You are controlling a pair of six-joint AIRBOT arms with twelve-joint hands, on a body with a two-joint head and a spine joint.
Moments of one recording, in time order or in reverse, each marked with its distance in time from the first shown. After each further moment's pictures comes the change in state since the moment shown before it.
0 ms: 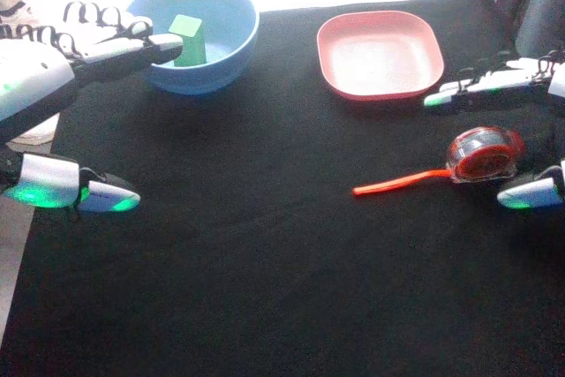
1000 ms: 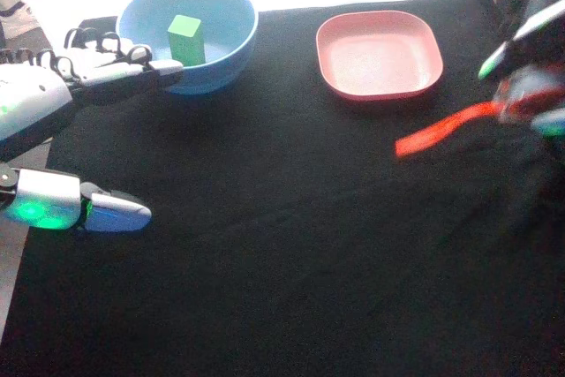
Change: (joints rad) left arm 0.072 -0.007 0.000 -0.016 -0.037 -0.041; right arm 0.100 0.106 -0.014 0.074 0.110 -0.019
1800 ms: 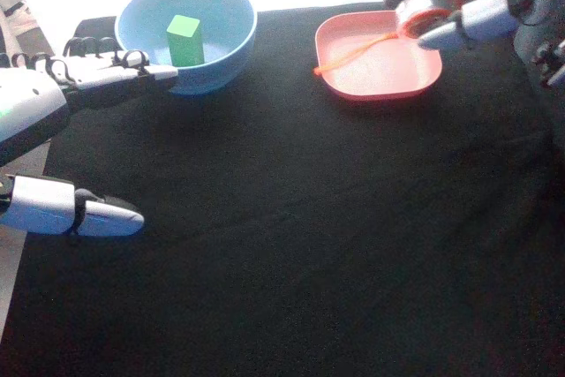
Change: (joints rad) left arm 0.023 0.005 -0.008 -0.009 -0.029 -0.010; right arm 0.337 -0.396 0.382 -0.208 -0.385 -0.008
